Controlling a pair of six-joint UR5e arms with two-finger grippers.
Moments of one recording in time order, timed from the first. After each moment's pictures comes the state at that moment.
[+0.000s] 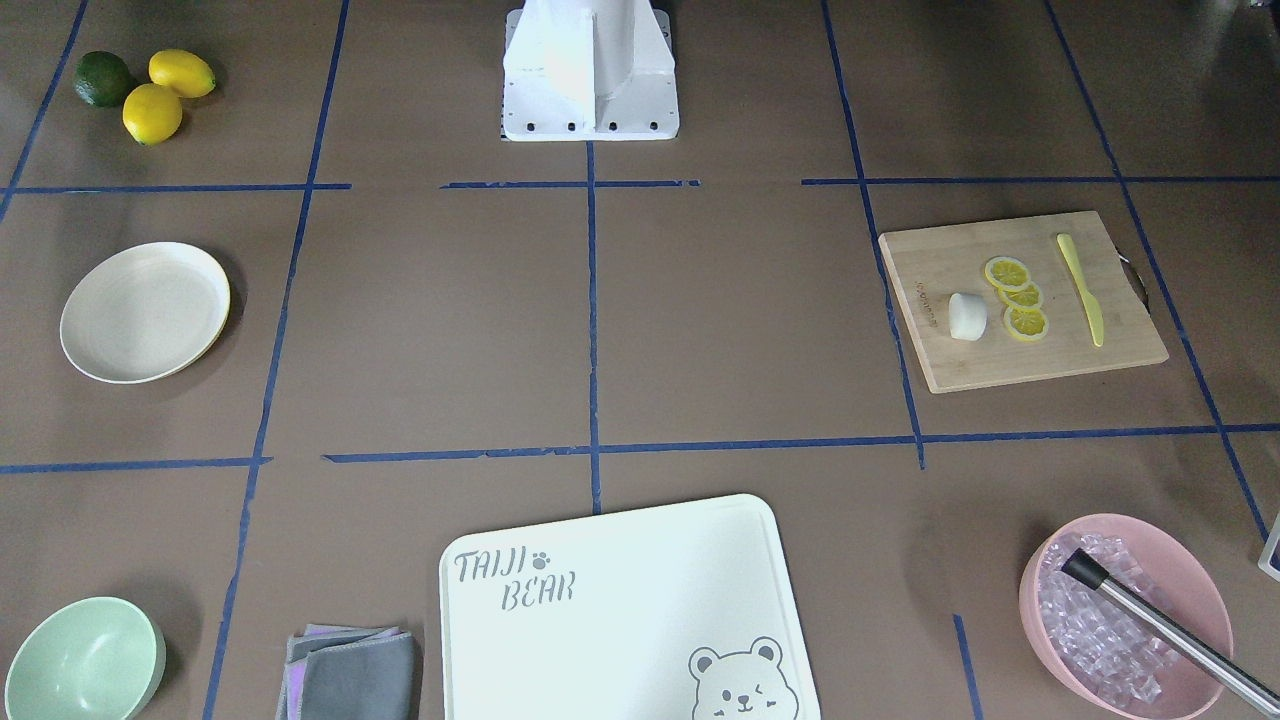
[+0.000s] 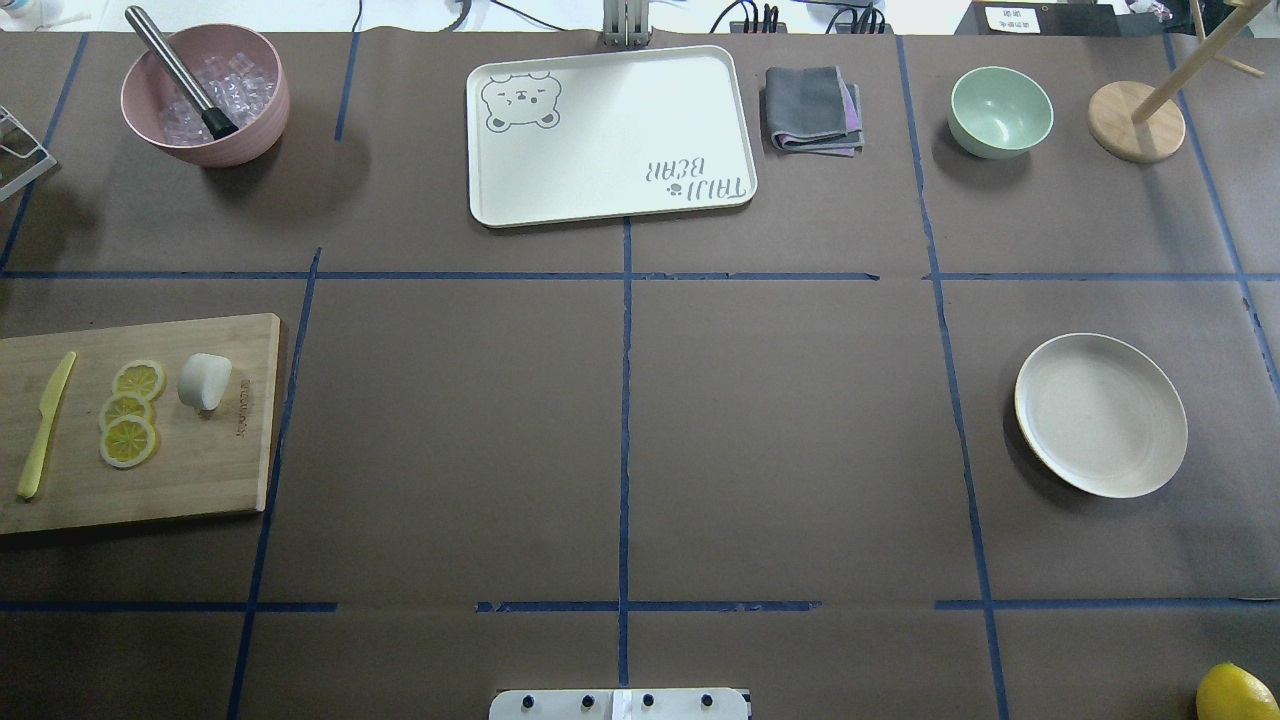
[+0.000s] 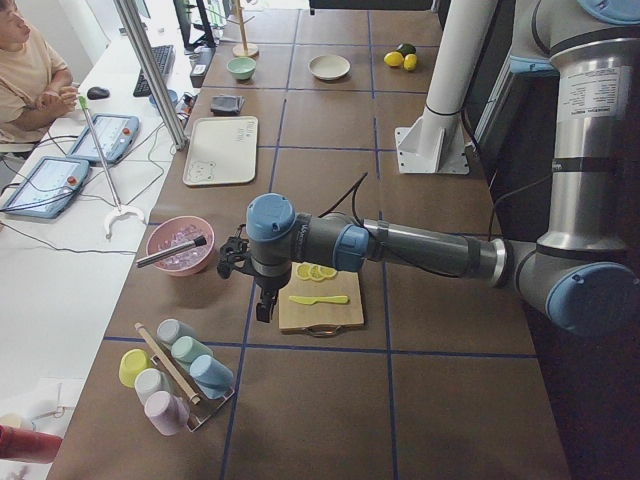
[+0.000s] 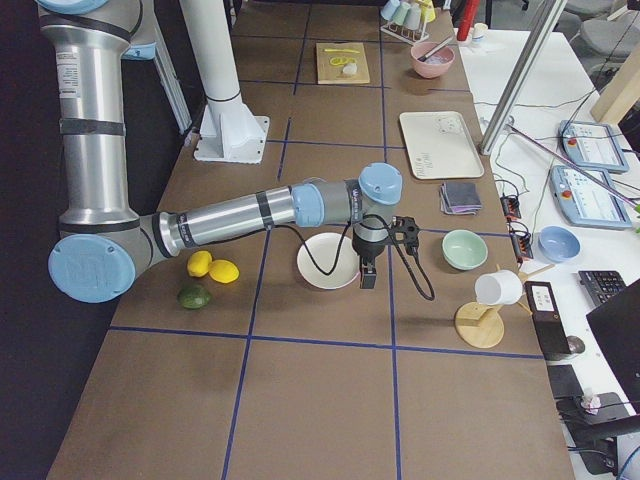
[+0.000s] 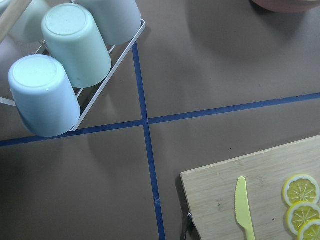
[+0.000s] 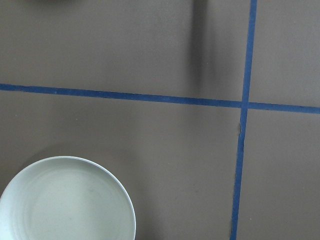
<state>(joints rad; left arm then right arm) -1.55 -1.53 -1.76 -1.61 -2.39 0.00 1.40 -1.57 1.85 -1.69 2.31 0.17</state>
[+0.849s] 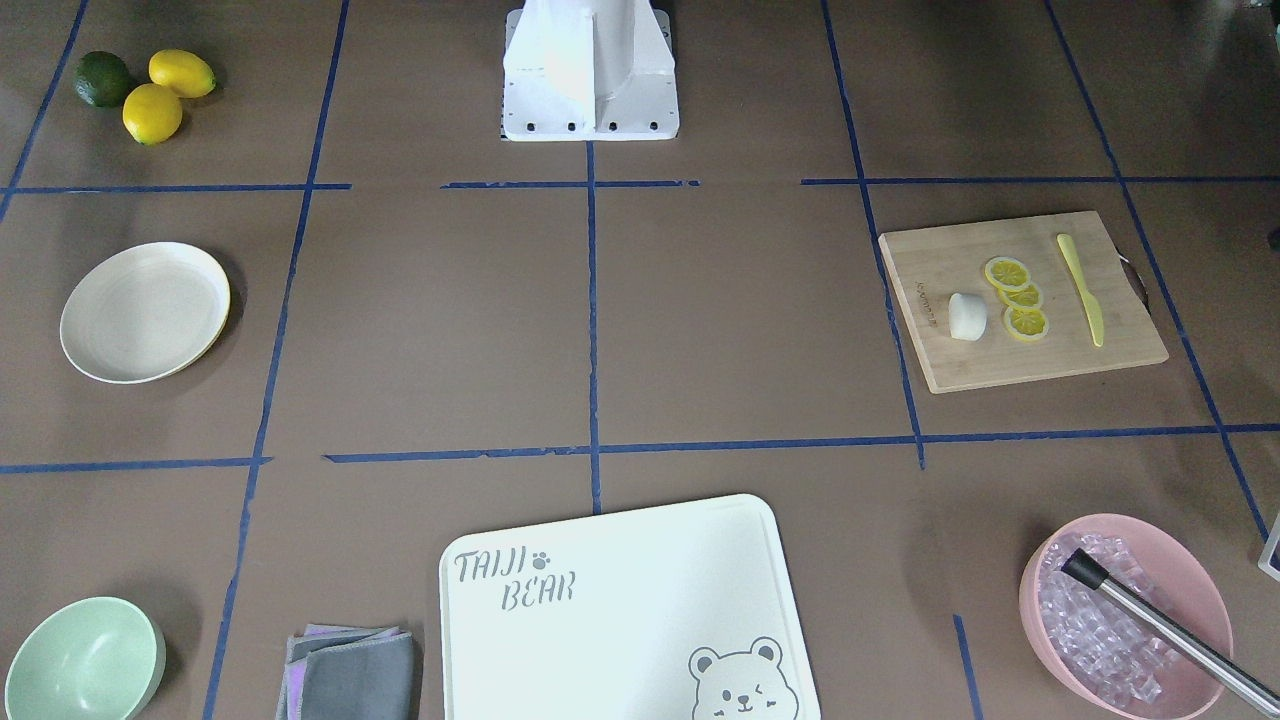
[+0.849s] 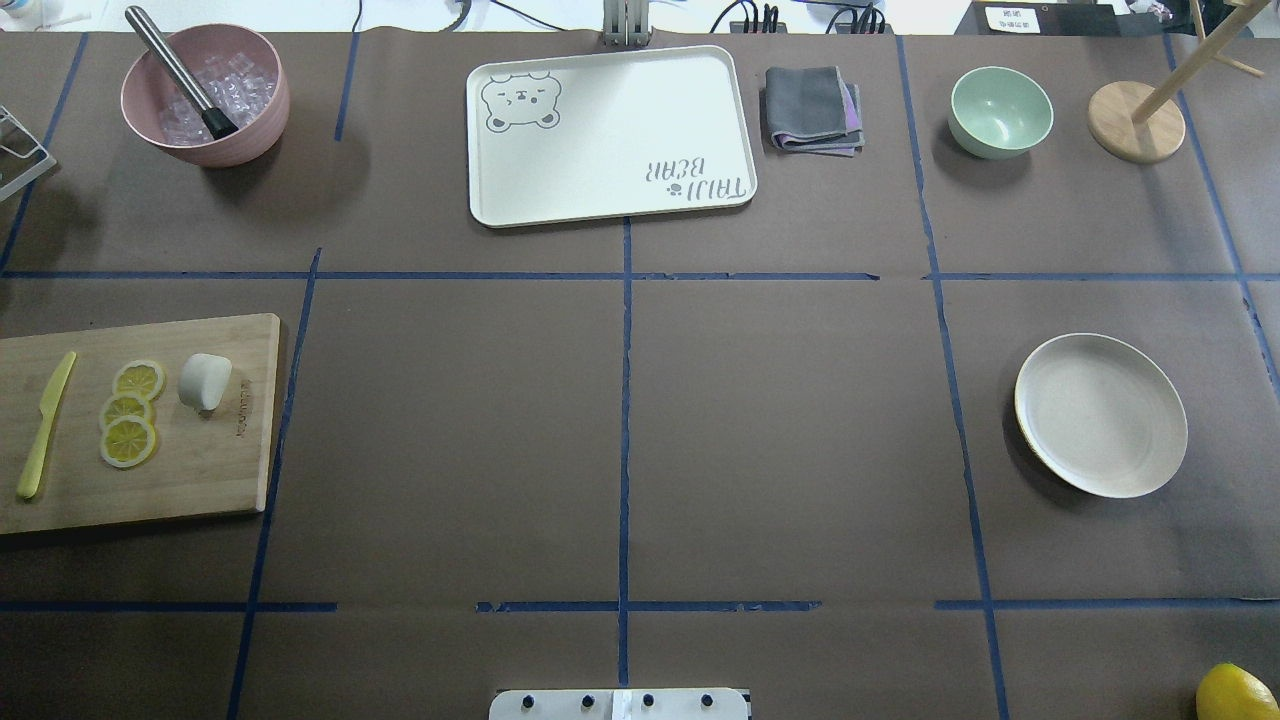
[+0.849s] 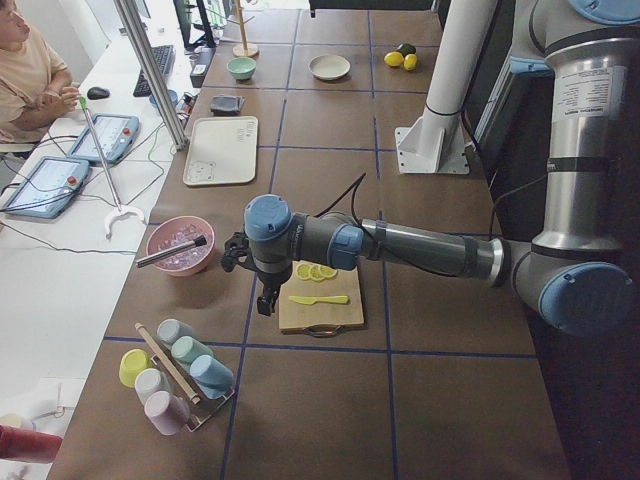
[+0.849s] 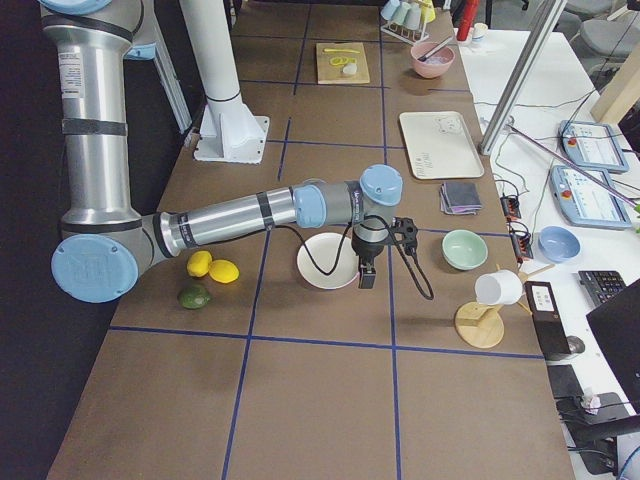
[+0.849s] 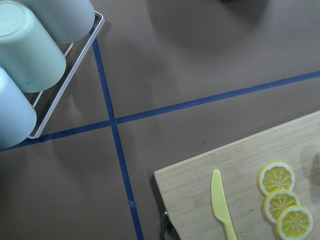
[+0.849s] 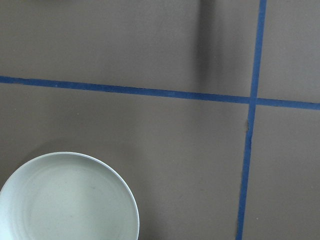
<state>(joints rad) -1.49 -1.53 -1.74 -1.61 -2.40 0.07 1.35 -1.57 1.82 -1.66 2.30 0.19</state>
